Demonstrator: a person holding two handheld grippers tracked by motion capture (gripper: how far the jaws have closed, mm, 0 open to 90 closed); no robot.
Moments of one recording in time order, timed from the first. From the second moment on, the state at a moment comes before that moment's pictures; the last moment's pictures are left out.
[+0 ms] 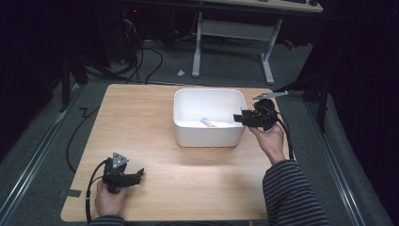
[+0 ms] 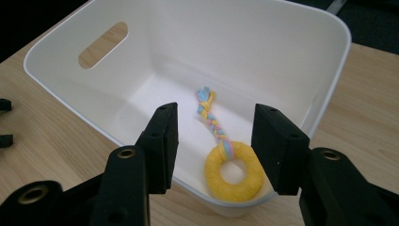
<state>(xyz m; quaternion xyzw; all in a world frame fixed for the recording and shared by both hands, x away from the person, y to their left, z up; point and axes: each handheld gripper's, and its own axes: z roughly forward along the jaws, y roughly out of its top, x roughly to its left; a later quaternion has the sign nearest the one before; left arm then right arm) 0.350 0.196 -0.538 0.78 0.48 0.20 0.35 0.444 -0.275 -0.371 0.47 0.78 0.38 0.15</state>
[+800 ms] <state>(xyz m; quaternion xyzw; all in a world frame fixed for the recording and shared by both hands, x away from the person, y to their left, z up) 0.350 0.196 -0.538 0.78 0.48 0.20 0.34 0.371 -0.336 -0.385 0.49 0.74 0.41 0.19</state>
